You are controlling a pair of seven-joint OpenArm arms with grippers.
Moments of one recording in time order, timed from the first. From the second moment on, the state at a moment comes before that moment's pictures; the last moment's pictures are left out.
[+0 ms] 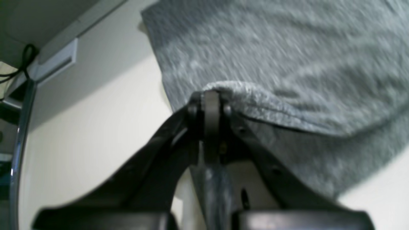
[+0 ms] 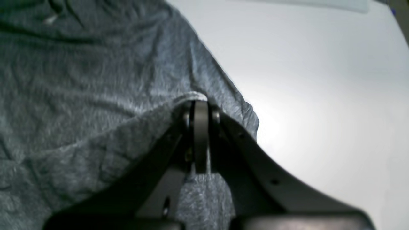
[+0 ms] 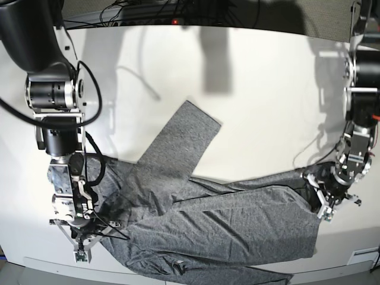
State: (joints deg) left arm -36.8 -19.0 5.6 25.5 14.5 -17.8 -11.0; right arm 41.2 14.0 -3.3 39.8 1.4 2.8 -19.5
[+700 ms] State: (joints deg) left arm -40.3 -18.7 5.6 22.3 20.8 -15.0 -10.4; right arm 41.7 12.8 -3.3 39.8 -3.1 1.6 -17.9
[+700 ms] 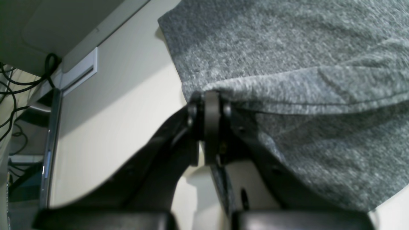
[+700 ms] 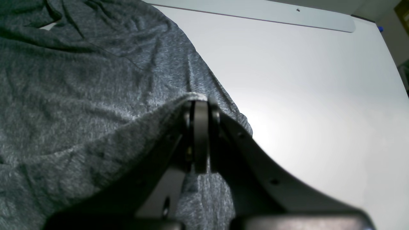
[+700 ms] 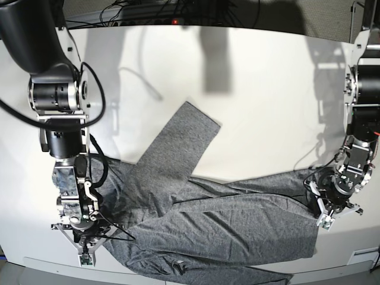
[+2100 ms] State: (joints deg) left arm -40.4 -18.7 5.6 22.3 20.8 -15.1 -12.1; right arm 41.8 14.6 4.1 39.7 2.0 4.0 -22.3
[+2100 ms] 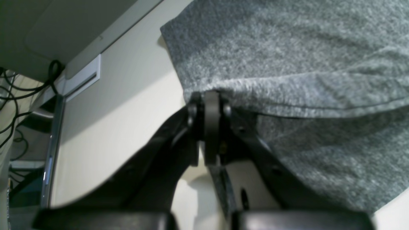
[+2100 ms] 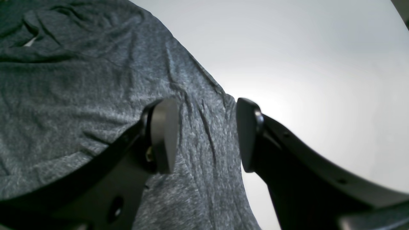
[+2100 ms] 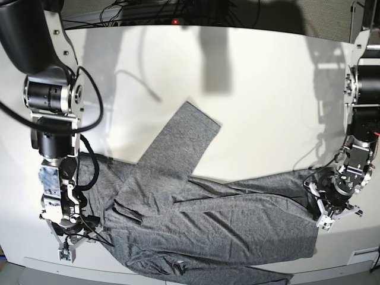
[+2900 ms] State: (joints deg) left arm -39.5 -20.4 5.5 24.1 7.2 -30.3 -7.0; right arm 40.6 15.2 1.7 39.9 6.0 31.2 -26.7
